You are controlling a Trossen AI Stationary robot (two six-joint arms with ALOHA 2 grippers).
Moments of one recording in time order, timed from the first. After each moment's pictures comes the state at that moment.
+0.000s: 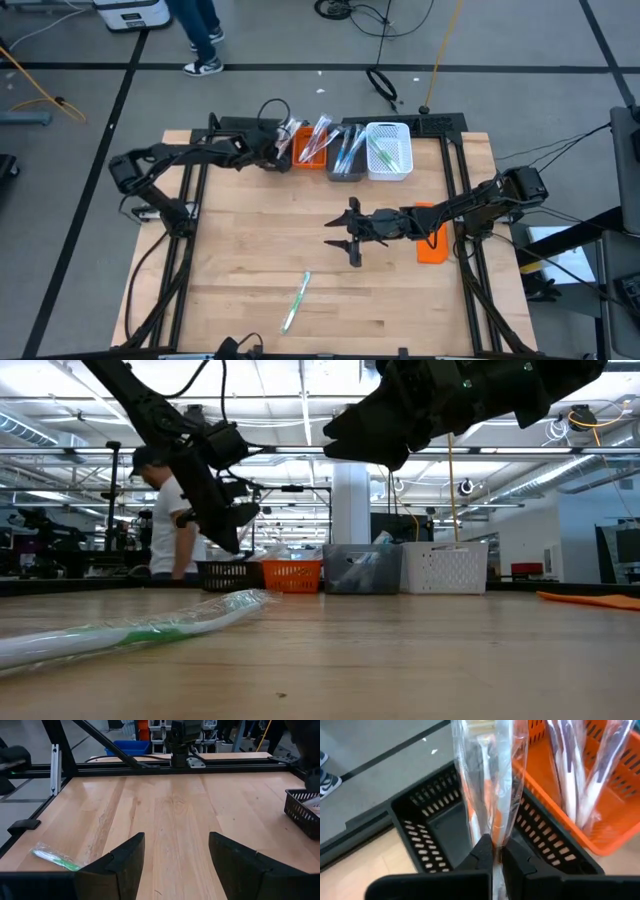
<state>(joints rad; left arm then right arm) 0.62 1.55 0.83 -0.12 -0.26 -0.22 0.19 1.56 0.74 0.55 0.16 0.10</state>
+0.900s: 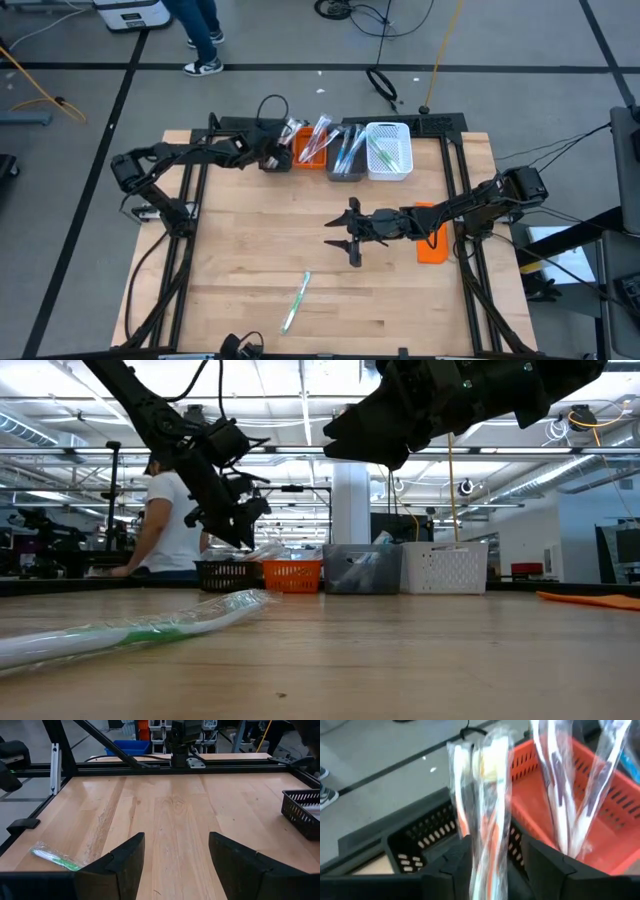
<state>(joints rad) 0.62 1.57 0.83 0.02 -0.26 -0.21 0.19 1.56 0.74 0.55 0.16 0.09</state>
